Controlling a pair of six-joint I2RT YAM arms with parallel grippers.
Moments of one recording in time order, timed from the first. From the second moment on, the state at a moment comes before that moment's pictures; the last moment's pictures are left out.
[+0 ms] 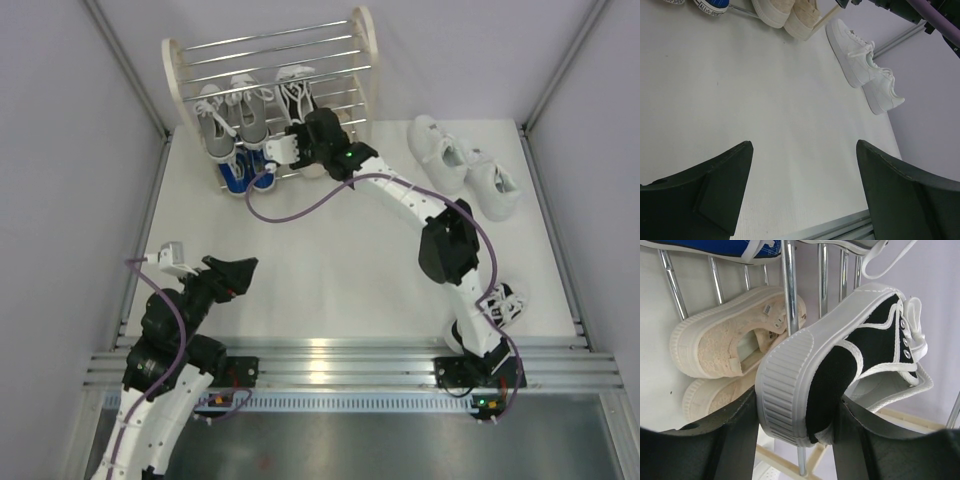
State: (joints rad) left arm -0.36 0.07 0.50 -0.55 -0.02 -0.76; right arm 0.73 2.25 2.14 -0.33 0.07 -1.30
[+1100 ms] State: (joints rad) left arm -0.36 0.04 0.51 -0.59 -0.02 -0.79; right arm 0.72 1.84 1.88 -0.49 -0.05 -1.28
